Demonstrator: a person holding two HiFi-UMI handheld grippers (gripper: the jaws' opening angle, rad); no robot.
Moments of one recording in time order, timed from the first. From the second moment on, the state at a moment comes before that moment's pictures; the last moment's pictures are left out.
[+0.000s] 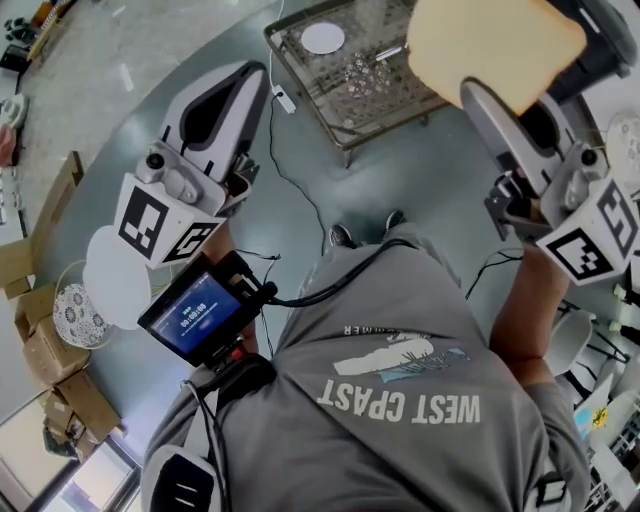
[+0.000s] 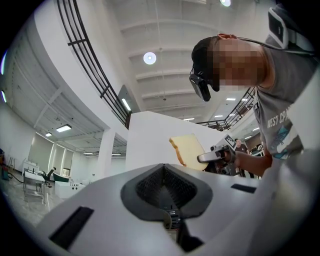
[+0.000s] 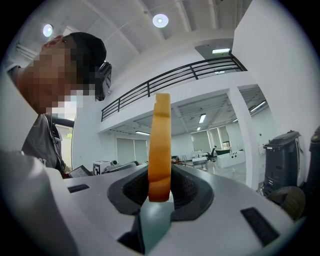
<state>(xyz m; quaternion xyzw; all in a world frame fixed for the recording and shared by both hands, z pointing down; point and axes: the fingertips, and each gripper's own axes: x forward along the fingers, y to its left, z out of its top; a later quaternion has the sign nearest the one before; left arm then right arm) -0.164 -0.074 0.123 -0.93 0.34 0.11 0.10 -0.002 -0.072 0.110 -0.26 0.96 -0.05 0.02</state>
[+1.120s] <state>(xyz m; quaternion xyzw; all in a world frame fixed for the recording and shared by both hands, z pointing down) -0.093 -0.203 0.128 -0.90 0.43 0.07 0.10 0.056 -0.244 0.124 -0.16 0.98 -0.08 0.03</state>
